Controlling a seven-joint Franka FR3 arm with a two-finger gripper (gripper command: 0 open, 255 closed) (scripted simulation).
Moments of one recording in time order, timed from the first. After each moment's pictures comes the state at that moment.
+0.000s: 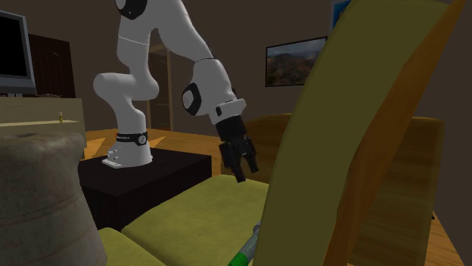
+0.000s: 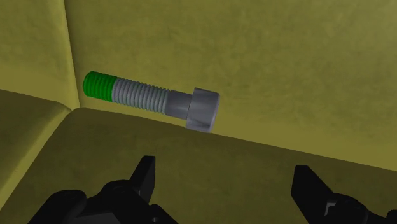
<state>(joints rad) -0.20 0.38 0.05 -2.35 0.24 3.16 -0.39</state>
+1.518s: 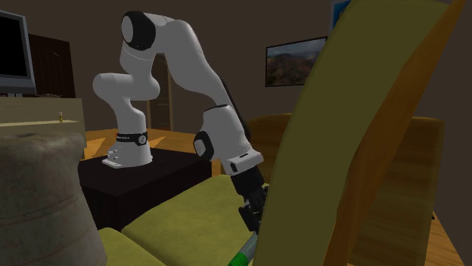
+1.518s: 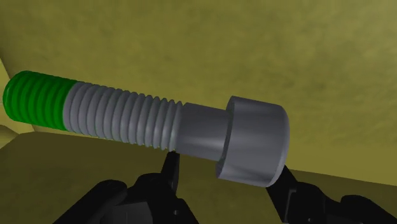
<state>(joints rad) -0.33 0.84 0.14 -1.99 0.21 3.32 -0.44</state>
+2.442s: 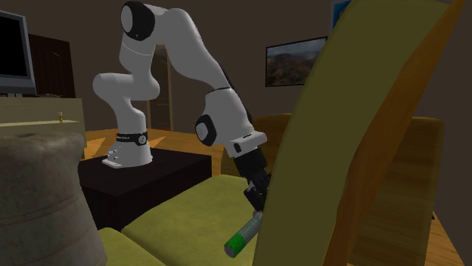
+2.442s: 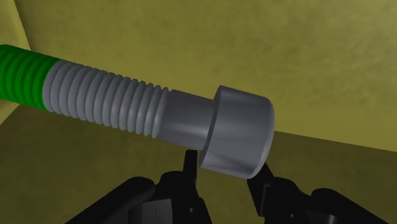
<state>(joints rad) -0.31 0.73 0.13 -2.04 0.23 3.25 -0.43</state>
